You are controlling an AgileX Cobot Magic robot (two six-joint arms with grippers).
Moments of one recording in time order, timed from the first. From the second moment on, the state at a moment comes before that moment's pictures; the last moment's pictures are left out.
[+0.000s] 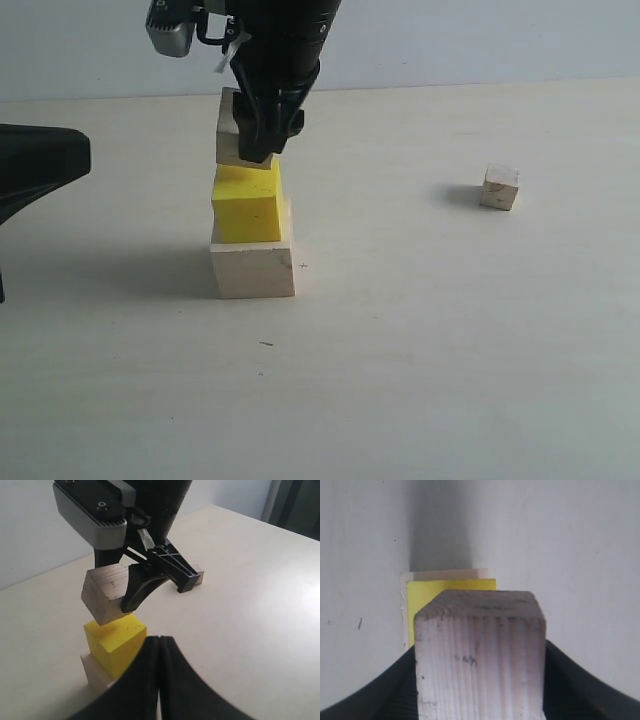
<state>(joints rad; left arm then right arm) -0.62 0.75 -0.54 -0.69 0.26 0.70 0.67 2.10 -2.00 0.18 1.22 -0.92</state>
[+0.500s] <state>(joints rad) -0.62 0.75 -0.54 -0.69 0.26 0.70 0.67 2.10 -2.00 0.22 1.22 -0.87</state>
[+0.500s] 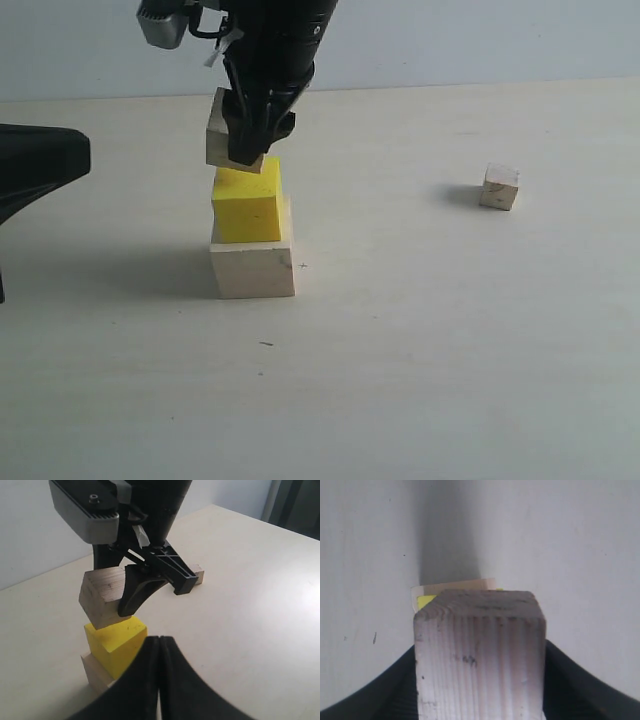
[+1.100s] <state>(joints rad) -0.62 0.75 -0.54 -0.69 0.26 0.70 0.67 2.10 -1.95 0.20 1.23 -0.86</state>
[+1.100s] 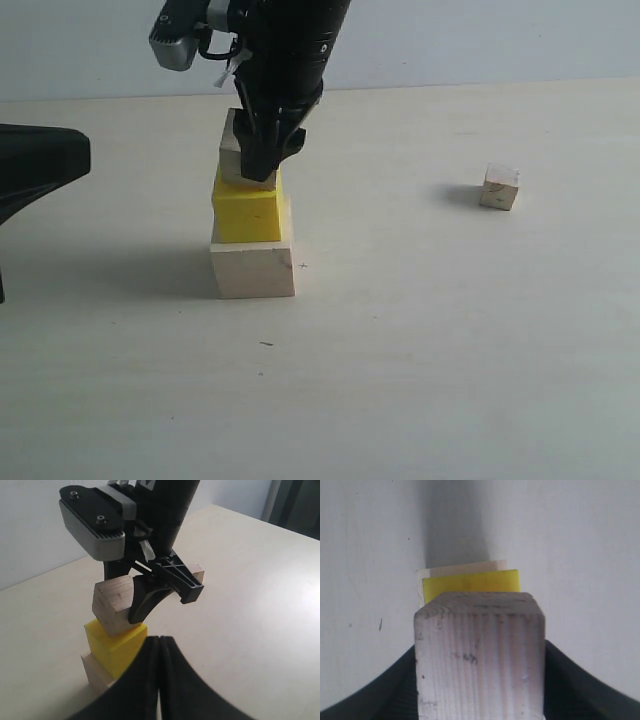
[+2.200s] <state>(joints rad) -0.62 0.75 -0.54 -0.66 0.26 0.70 0.67 2.07 -1.95 0.23 1.23 -0.91</state>
